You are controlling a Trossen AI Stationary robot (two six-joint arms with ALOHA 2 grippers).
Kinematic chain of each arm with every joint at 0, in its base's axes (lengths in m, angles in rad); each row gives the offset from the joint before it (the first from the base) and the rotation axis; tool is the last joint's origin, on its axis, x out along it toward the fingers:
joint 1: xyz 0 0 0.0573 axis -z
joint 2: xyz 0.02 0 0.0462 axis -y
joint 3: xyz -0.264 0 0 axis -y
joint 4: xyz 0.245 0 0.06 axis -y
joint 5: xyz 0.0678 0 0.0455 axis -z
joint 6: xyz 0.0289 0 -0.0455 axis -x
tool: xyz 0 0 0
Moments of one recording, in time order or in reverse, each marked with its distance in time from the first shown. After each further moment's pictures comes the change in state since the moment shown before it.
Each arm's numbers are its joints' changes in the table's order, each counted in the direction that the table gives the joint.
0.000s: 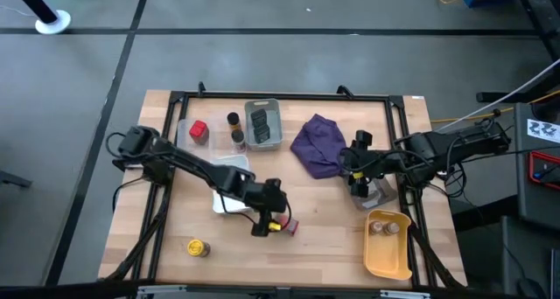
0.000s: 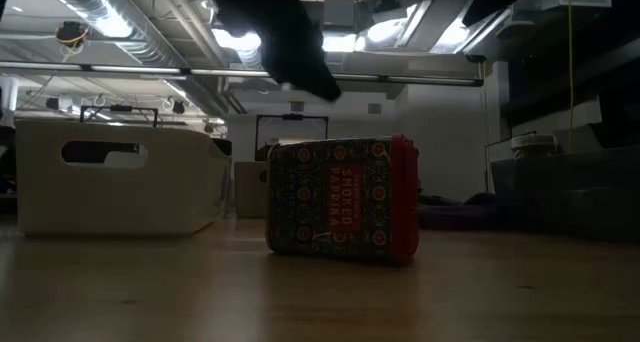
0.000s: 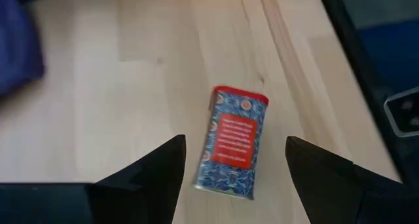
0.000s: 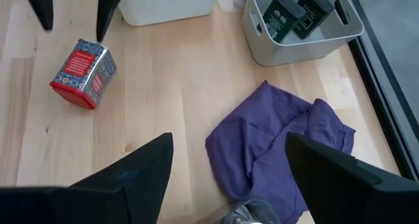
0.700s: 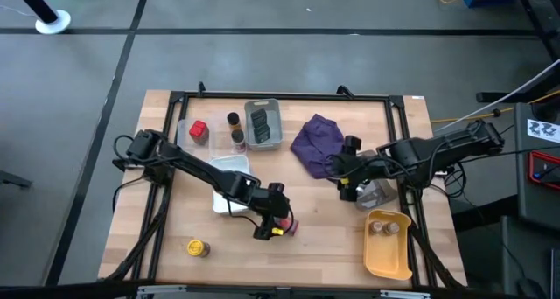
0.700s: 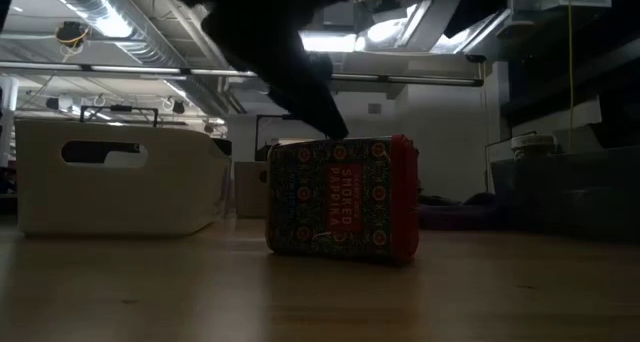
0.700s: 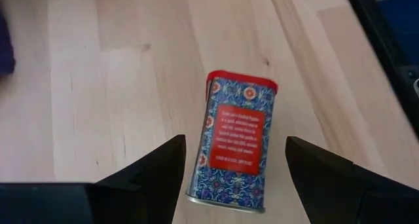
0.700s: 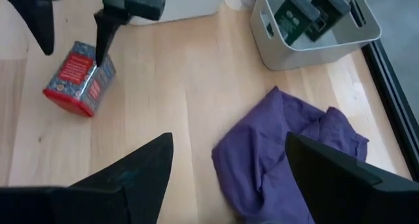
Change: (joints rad) left arm 0.010 -0.087 0.000 0.043 -0.002 -0.045; right arm 0.000 -0.100 0.000 0.075 0.003 0.004
